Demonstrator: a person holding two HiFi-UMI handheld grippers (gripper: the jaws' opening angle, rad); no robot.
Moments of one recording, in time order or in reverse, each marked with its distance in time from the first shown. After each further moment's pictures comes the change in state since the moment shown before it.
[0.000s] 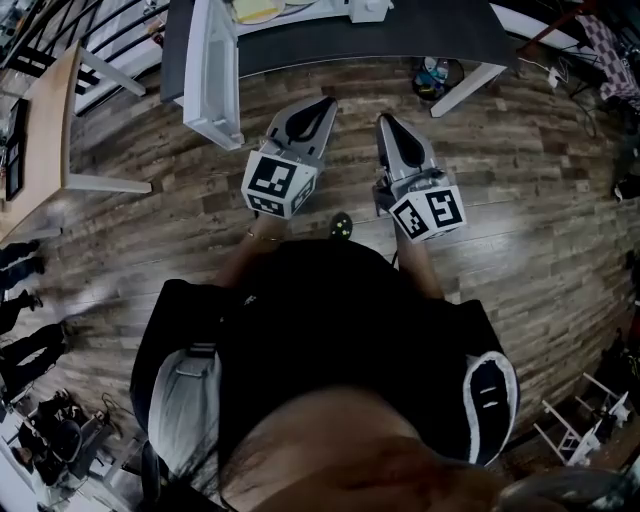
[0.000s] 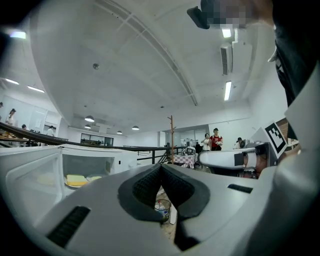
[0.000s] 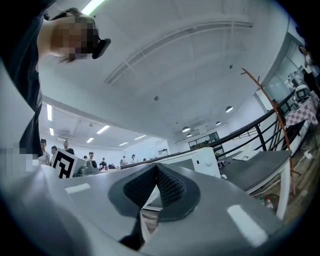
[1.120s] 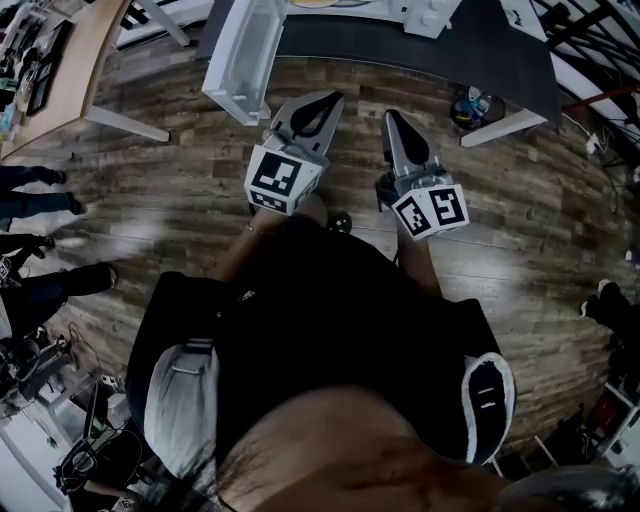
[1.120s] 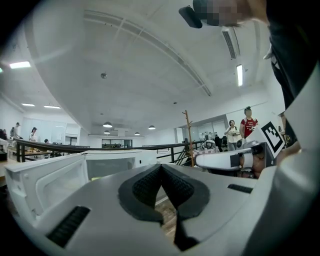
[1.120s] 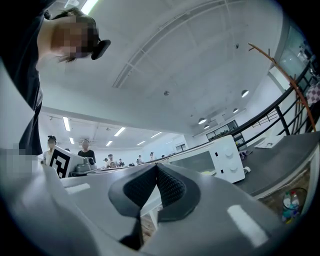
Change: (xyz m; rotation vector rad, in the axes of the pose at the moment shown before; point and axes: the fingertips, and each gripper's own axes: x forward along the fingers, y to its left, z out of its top) left arm -0.005 0.029 -0.003 0.063 0.026 0.235; right arm 0.043 -0.009 -0.018 0.073 0.050 0.228
